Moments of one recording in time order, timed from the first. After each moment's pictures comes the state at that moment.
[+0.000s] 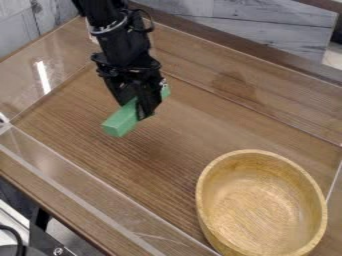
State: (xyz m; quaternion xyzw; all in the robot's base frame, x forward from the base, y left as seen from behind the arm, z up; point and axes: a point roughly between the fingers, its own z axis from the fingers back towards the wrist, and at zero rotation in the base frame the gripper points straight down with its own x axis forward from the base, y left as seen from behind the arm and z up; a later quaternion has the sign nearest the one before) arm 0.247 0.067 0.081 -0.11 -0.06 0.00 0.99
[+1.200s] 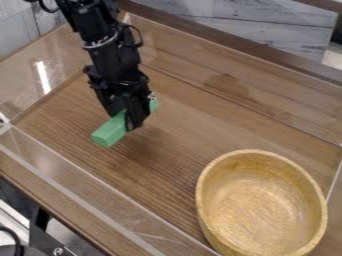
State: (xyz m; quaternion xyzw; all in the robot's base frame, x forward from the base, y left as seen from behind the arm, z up) arm 0.239 0.078 0.061 -0.11 -0.04 0.00 0.99
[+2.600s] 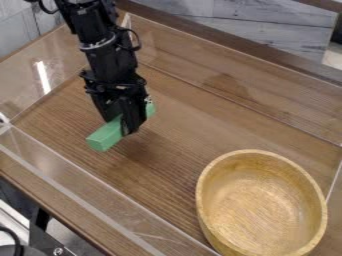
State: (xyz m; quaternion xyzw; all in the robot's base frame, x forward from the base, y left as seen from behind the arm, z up) arm 0.232 0.078 0.061 -0.12 -0.01 0.01 0.99
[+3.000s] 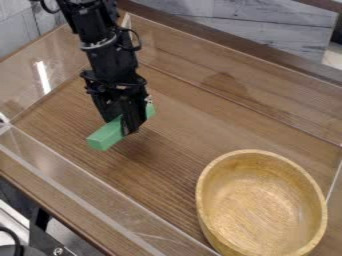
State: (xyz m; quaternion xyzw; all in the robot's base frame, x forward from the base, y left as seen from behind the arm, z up) arm 0.232 0.077 0.057 -0.12 0.00 0.01 0.99
